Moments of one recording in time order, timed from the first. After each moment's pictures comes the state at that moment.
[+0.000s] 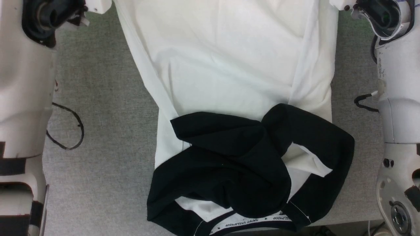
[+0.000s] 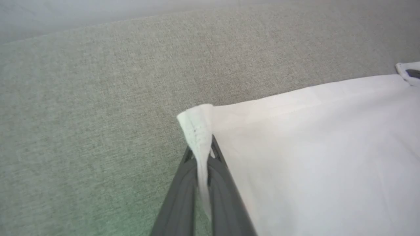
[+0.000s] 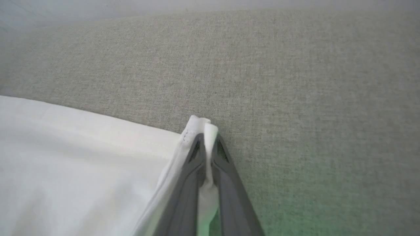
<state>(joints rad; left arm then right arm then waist) -1.20 0.38 -0.33 0.38 -0.61 -0.07 0.77 -1.16 -0.04 -0.06 0.59 0.22 0.13 0.57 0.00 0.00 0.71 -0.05</state>
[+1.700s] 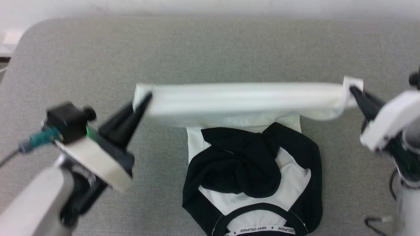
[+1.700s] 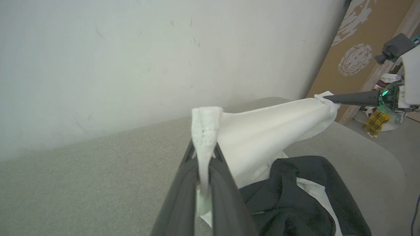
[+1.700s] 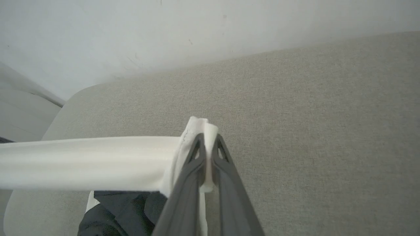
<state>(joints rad) -0.41 0.68 -0.51 -0.14 -0.78 -0.07 -0.04 -0.39 -0.04 -0.24 -0.06 0.41 0.13 0.73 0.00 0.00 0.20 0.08</state>
